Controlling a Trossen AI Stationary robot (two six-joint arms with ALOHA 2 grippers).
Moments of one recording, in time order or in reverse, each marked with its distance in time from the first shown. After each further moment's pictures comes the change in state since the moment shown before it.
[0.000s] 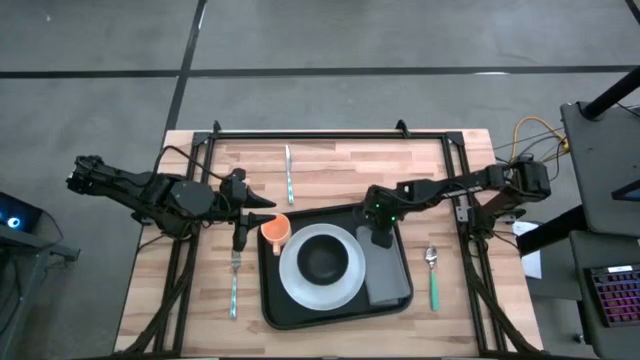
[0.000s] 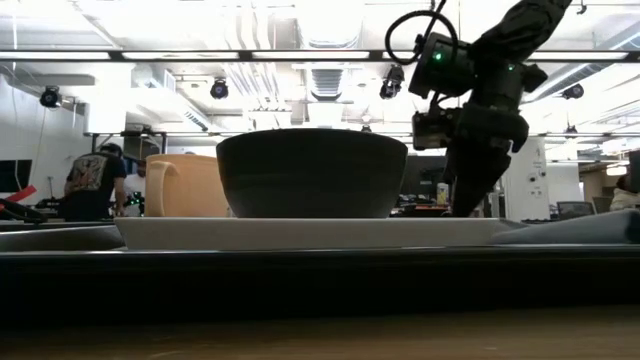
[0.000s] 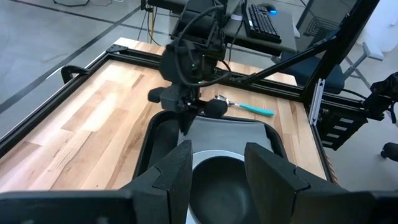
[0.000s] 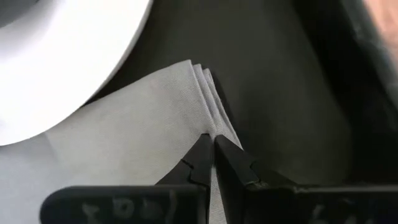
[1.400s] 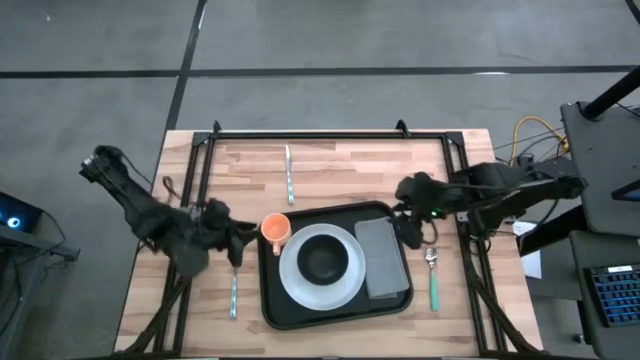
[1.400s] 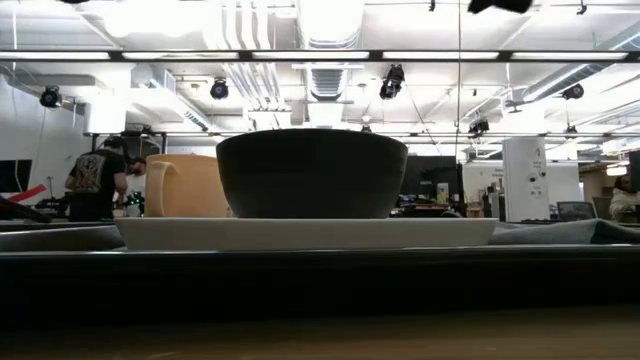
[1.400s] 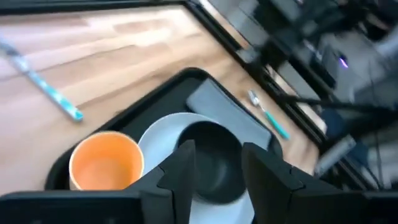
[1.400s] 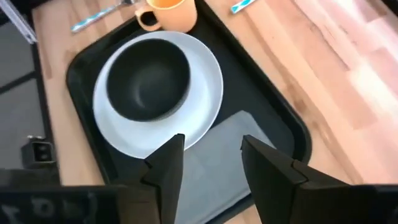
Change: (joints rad) left arm -0.397 0.107 -0.001 -0.352 -0.503 -1.036; right arm 0.355 -0.322 0.620 -0.704 0.370 0.427
